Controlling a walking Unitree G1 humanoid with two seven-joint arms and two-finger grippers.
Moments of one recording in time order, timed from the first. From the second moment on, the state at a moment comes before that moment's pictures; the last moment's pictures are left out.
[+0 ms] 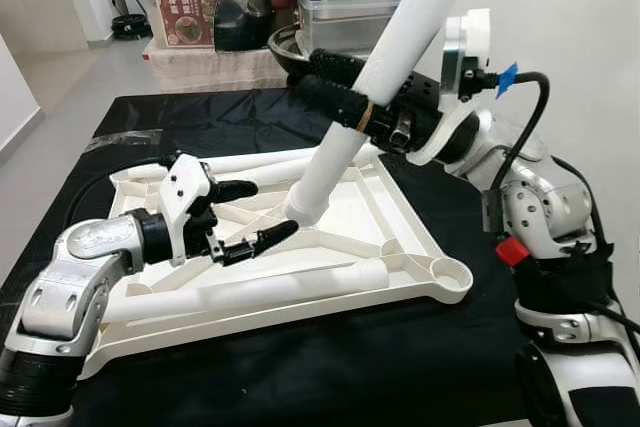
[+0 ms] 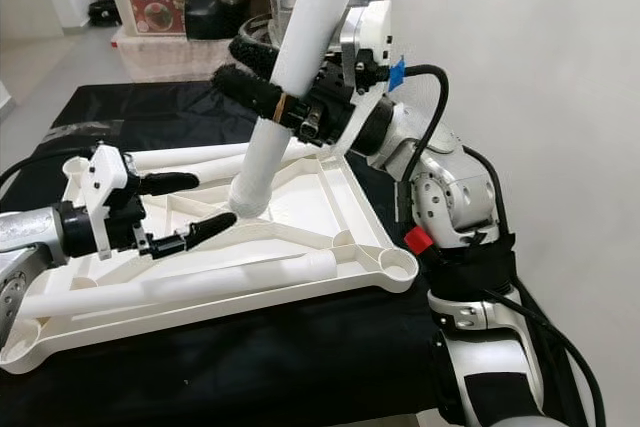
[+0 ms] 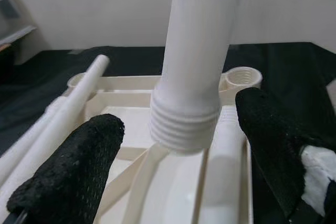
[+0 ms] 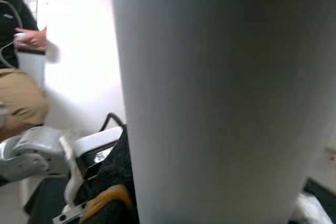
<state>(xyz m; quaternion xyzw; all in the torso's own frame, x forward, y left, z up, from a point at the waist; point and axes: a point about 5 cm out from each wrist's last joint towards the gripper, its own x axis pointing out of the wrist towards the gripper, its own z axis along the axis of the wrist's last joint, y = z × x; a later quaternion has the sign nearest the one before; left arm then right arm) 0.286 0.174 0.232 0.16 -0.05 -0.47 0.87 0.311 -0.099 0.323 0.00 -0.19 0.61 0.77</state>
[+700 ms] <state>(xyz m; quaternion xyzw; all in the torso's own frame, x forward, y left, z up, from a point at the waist) 0.284 0.157 0.215 0.16 -0.01 -0.52 0.84 0.300 -0.085 0.348 0.07 -0.19 0.66 0.72</state>
